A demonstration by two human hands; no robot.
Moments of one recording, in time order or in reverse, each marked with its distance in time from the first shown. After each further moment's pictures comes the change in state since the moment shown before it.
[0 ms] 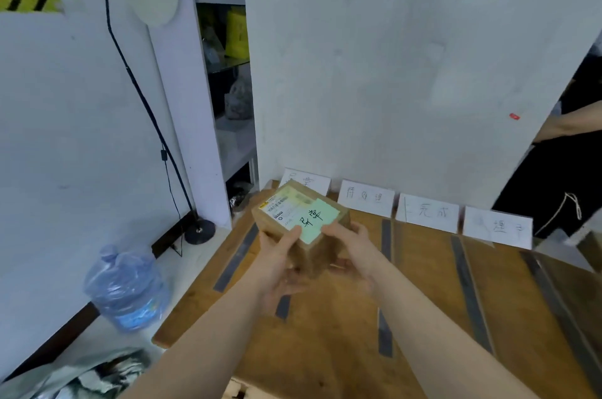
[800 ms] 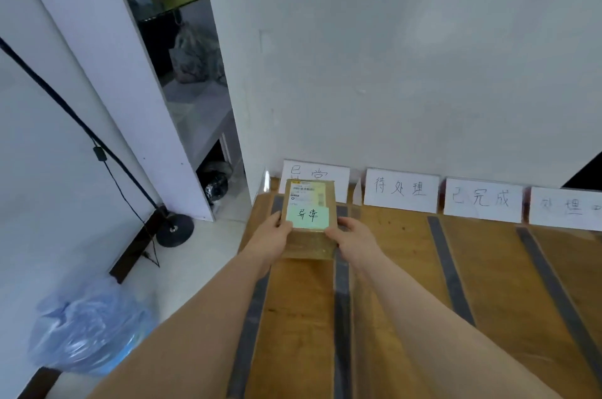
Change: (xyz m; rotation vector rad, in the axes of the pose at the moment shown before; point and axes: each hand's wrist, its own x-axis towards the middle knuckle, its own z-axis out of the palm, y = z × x) left_hand 0.316 0.067 -0.102 0.630 -0.031 -0.032; right_hand 0.283 0.016 0.070 -0.345 0.293 0.009
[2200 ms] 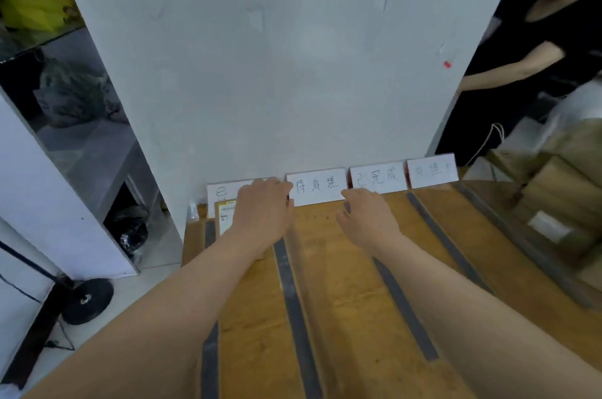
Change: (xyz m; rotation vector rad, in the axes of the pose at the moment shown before) left_hand -0.063 0.110 0.050 1.181 0.126 0.905; right_hand -0.088 -0.027 -0.112 -0.986 0.483 -0.217
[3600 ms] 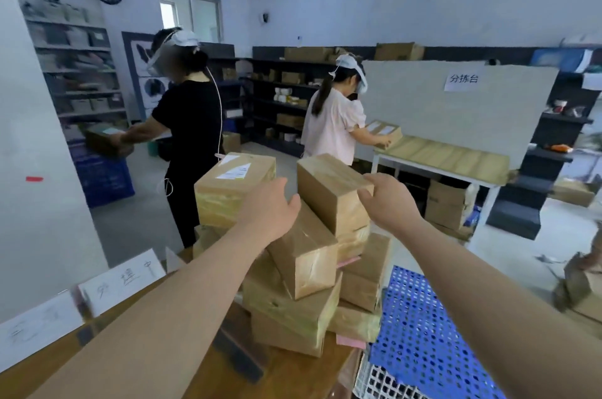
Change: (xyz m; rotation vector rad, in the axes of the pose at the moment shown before) left_hand 0.122 0.746 -0.028 -0.523 -0.044 0.481; right_hand -0.211 0.645 -0.348 0.066 0.579 0.628
